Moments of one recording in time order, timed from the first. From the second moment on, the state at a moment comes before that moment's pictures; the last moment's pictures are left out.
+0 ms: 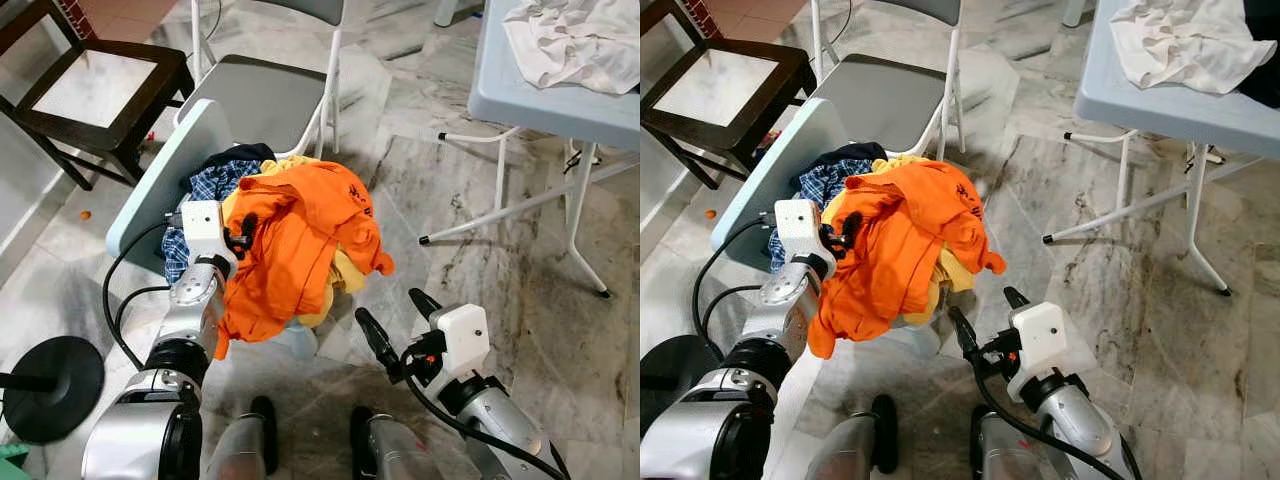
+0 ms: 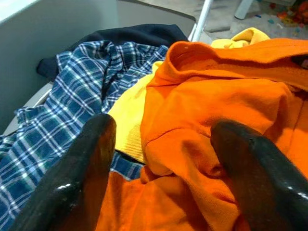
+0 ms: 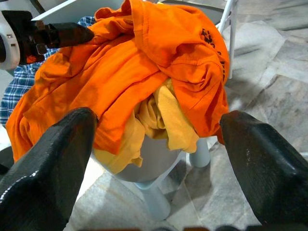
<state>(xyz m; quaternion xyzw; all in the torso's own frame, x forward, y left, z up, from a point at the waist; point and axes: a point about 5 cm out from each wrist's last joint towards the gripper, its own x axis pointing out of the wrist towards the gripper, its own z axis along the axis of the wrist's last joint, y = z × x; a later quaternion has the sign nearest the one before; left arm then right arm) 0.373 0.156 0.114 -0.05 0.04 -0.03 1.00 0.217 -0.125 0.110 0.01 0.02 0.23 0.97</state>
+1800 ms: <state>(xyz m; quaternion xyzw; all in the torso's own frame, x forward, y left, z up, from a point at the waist) 0.311 0.131 0.081 0.05 0.07 -0.16 0.98 0.223 -0.129 0.115 -0.01 0.02 0.25 0.97</state>
